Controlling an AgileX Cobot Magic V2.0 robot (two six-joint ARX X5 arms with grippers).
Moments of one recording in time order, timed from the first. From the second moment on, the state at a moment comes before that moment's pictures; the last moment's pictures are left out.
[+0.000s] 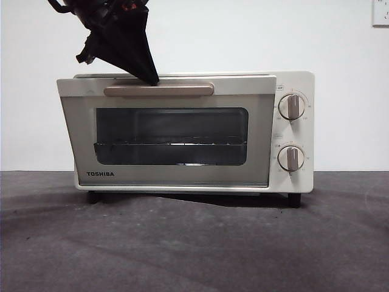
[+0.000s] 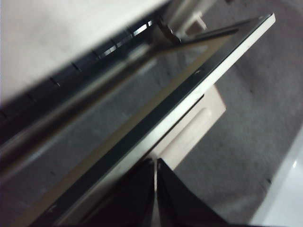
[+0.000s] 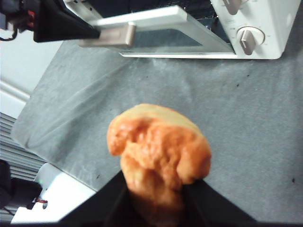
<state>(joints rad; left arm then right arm) -0.48 1.60 1.48 -0.91 0.43 0.16 0.21 0.43 0.74 -0.89 -0.57 0.38</state>
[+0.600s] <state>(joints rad) -0.58 1.50 1.22 -0.78 0.38 0.16 0.21 0.43 0.74 -0.90 -0.58 0.37</state>
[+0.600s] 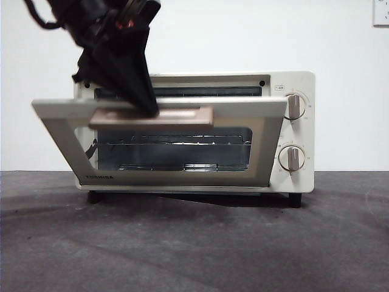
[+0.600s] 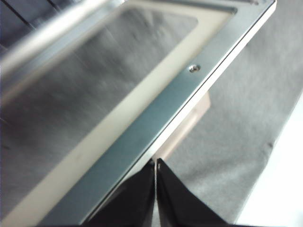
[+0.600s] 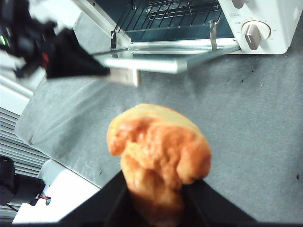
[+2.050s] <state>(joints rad) -0.69 1.00 0.71 -0.42 0.20 -0.12 0.23 0.53 0.74 -0.64 -0.63 0.37</state>
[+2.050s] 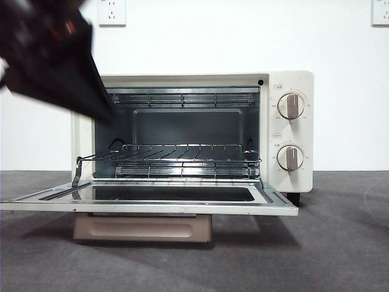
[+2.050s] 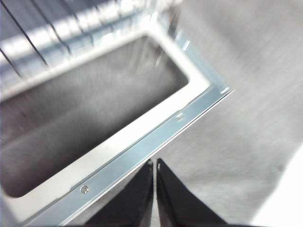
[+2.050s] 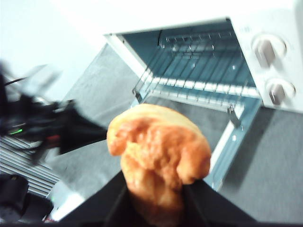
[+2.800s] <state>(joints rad) -0.69 0.51 0.71 -0.69 0.05 -0.26 0.58 1.08 0.74 -0.07 -0.39 0.46</state>
